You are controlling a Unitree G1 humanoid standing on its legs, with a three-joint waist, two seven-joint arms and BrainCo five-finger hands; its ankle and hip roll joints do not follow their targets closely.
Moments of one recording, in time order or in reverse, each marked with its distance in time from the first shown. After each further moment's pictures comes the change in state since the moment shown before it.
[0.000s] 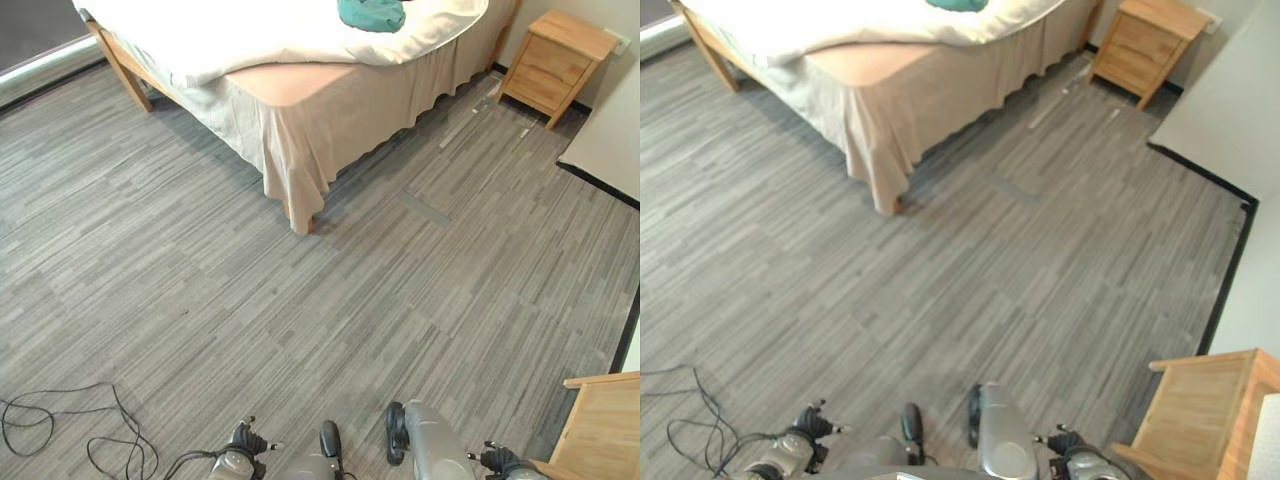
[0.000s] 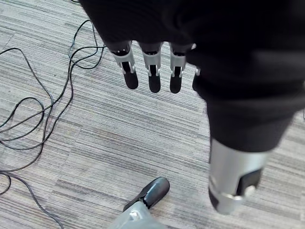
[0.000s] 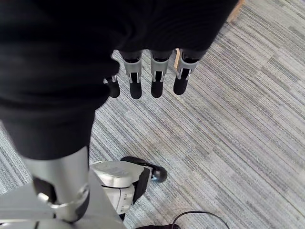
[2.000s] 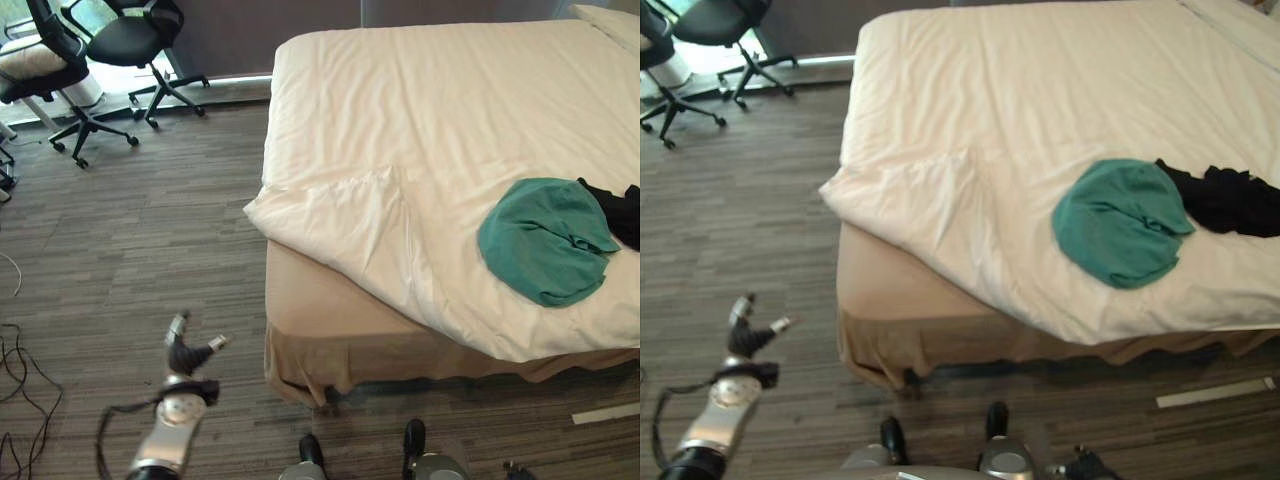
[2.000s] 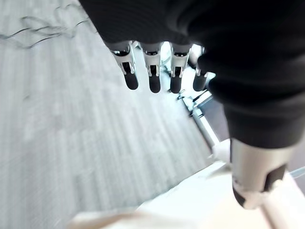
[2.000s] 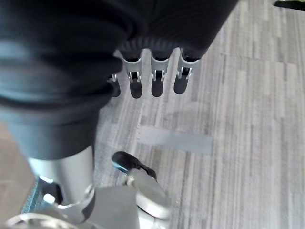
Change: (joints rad) left arm 0.184 0.293 0.283 -0.892 -0.137 -0.102 0.193; right arm 0.179 -0.045 0.013 -0.094 -0.168 -0.005 -0.036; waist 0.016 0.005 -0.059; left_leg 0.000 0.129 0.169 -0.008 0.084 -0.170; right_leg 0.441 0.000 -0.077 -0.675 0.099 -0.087
